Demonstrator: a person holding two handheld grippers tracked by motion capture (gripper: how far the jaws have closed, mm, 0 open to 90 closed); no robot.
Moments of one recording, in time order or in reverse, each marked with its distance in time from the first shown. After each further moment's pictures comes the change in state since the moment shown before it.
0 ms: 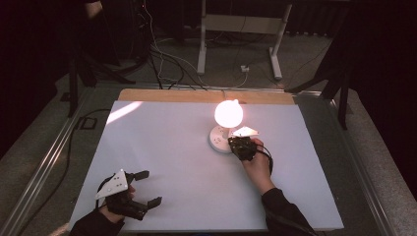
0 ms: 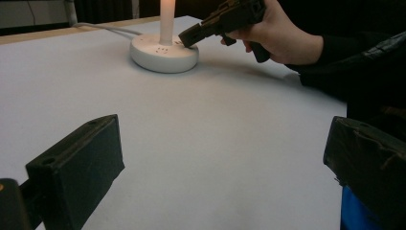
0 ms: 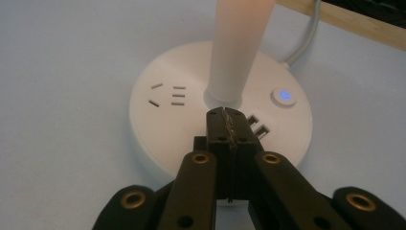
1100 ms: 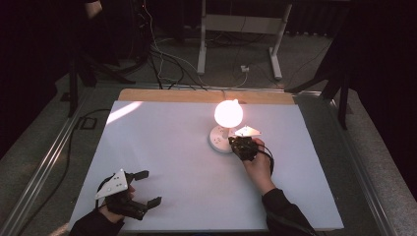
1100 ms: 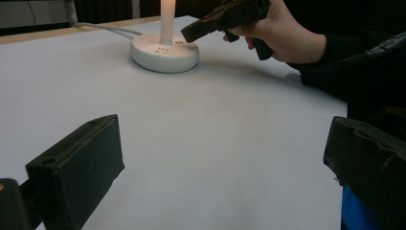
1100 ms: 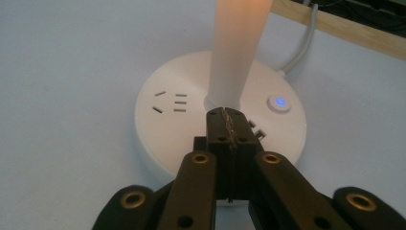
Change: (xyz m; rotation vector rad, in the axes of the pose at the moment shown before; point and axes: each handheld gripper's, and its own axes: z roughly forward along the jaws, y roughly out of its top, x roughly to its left) left arm 0.000 0.000 0.000 0.004 0.002 0.004; right arm 0.000 0.001 -0.005 -0.020 -0.005 -0.003
